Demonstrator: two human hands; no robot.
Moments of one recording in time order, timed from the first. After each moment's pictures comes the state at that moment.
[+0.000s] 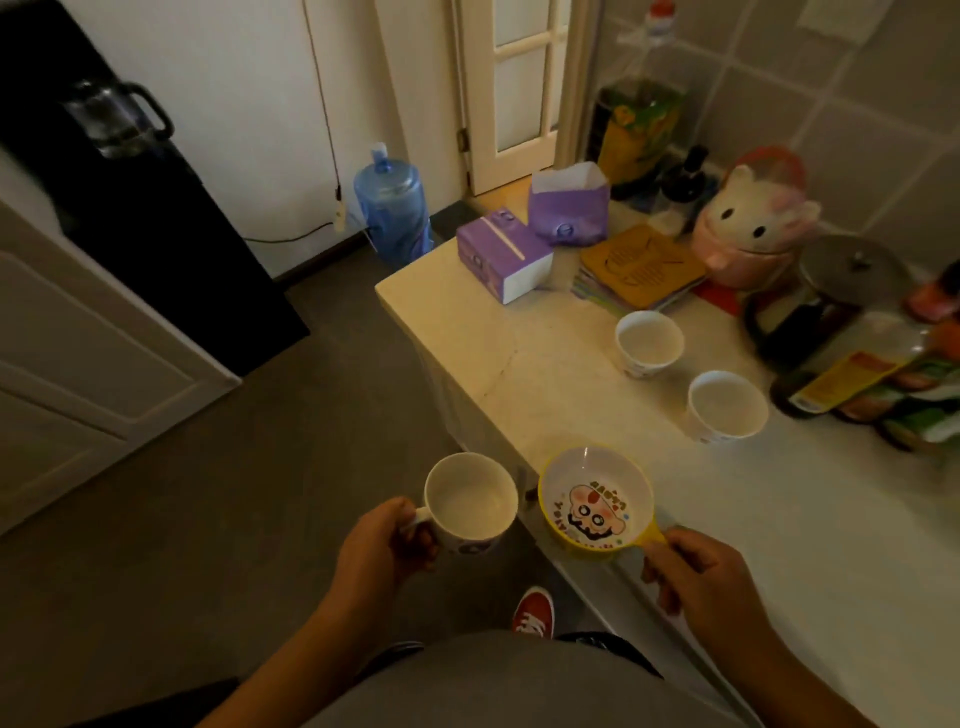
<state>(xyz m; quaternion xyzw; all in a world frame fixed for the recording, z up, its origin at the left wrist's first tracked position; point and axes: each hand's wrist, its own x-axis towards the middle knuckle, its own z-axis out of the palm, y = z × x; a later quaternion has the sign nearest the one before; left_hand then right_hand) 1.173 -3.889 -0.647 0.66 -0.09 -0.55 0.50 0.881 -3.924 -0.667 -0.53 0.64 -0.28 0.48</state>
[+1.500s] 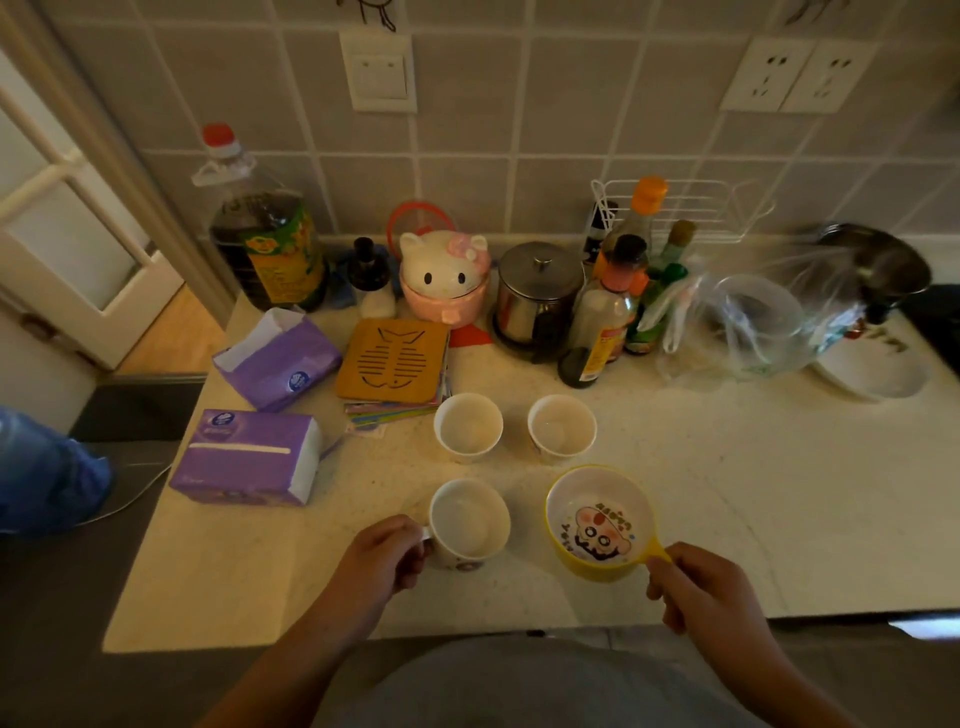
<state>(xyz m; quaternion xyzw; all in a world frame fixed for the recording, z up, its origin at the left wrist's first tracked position) 1.163 -4.166 -0.689 0.45 -0.53 -0.71 0.08 0.938 -3.926 -0.639 -0.16 0.84 -0.41 0.31</state>
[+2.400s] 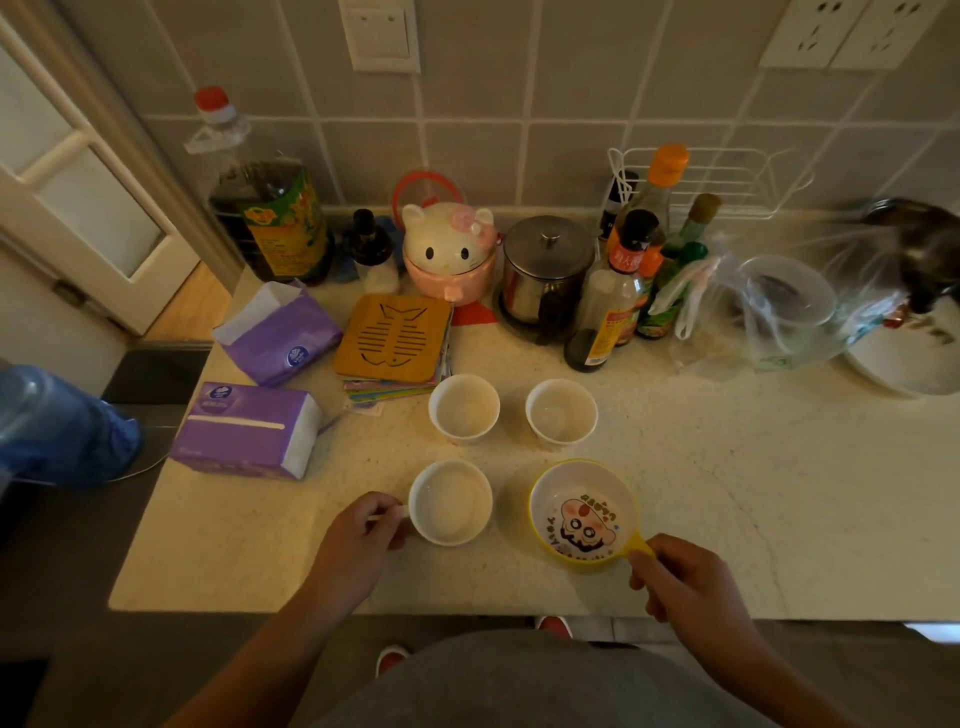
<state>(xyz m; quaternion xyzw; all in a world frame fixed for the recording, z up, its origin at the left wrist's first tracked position) 1.160 -4.163 -0.707 0.53 -0.66 -0.53 0.11 0.920 -3.926 -0.658 -0.21 0.82 -0.39 0.36</state>
